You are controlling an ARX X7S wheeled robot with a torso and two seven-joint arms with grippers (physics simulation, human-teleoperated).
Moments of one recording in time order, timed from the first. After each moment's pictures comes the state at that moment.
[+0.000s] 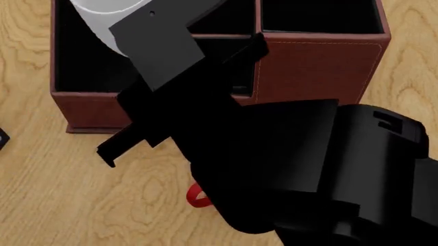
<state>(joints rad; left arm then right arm) -0.09 -0.42 -0.24 0.63 -0.27 -0.64 -0.35 1.68 0.56 -1.33 -0.26 1.52 0.58 0.69</state>
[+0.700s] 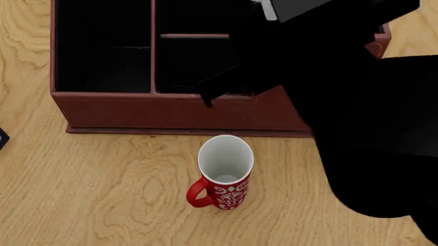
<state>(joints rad) -0.09 -0.42 -0.23 0.63 -0.27 -0.64 -0.36 1.84 0.81 -1.25 -0.31 1.67 0.71 0.81</state>
